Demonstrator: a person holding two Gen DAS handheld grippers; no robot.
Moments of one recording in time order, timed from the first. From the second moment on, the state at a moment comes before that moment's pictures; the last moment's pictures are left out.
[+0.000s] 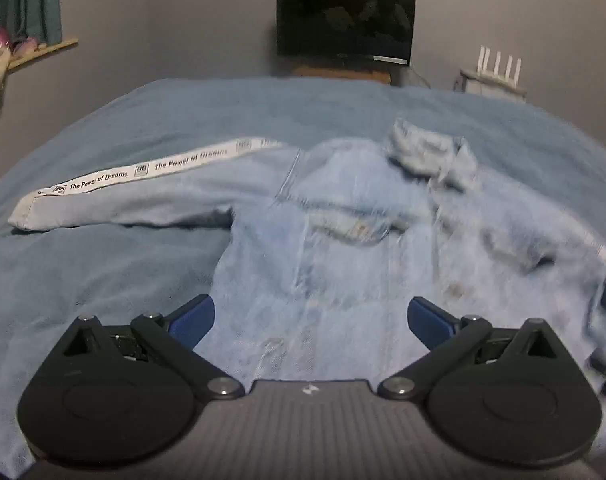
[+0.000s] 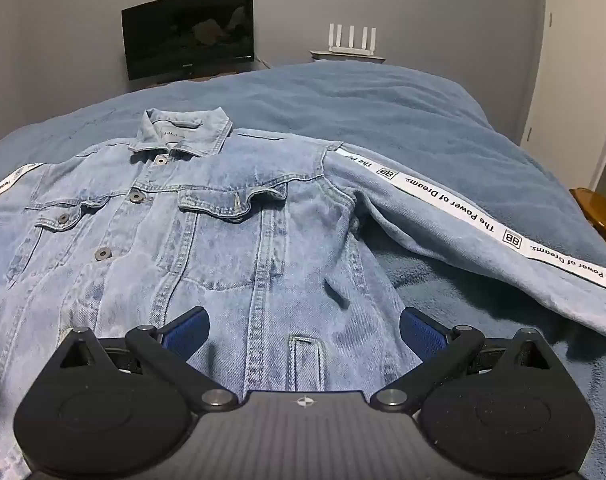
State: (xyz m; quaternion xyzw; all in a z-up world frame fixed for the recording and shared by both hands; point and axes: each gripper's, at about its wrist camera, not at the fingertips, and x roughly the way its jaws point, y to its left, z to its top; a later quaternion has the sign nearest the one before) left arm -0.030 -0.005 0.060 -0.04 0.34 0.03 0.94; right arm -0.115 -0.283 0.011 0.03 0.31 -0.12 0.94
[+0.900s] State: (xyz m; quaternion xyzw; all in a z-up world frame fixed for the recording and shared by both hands) left arm -0.057 0.031 0.054 -0.03 0.38 0.17 0.91; right arm -0.118 -0.279 0.007 0.02 0.31 -0.11 0.94
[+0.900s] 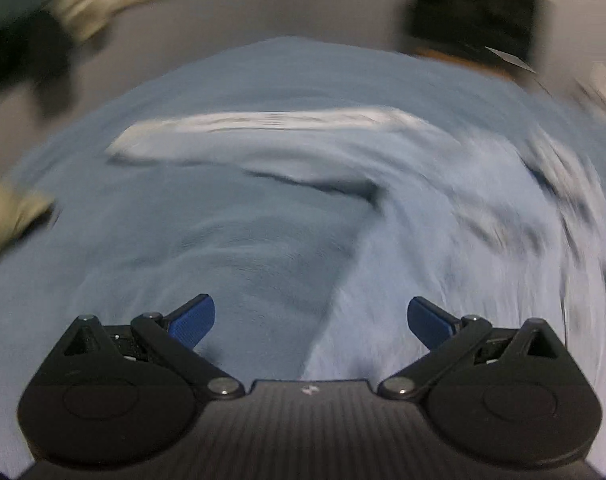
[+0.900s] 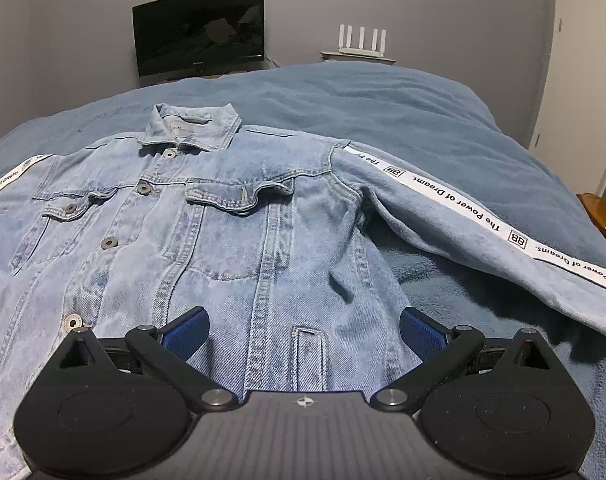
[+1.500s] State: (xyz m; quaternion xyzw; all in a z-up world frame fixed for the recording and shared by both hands) left arm -0.063 -0.031 0.020 0.08 0.38 -0.04 0.92; right arm -0.110 -0.293 -0.009 0.02 0.33 -0.16 0.93
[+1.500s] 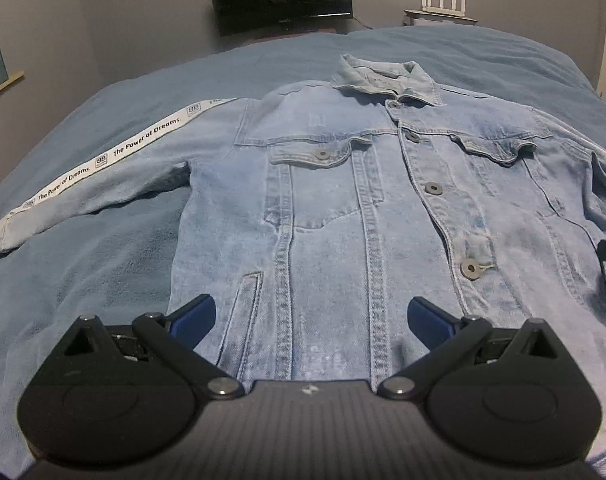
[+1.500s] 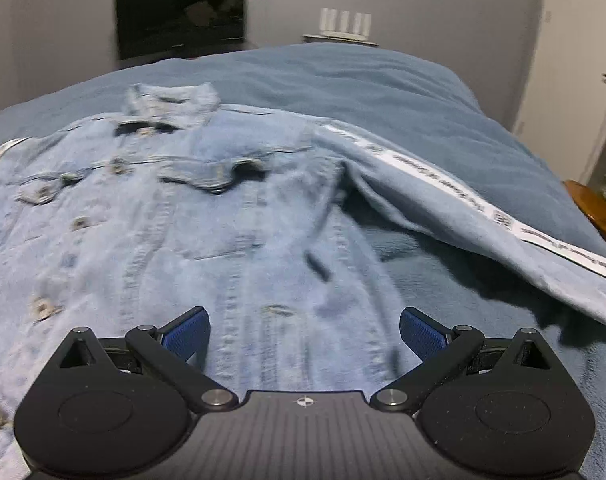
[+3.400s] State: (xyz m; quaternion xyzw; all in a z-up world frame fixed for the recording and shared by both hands) left arm -0.050 -0.032 -0.007 0.08 0.42 -0.04 0.90; right arm -0.096 -0.316 -0.043 0.11 0.39 -0.11 0.91
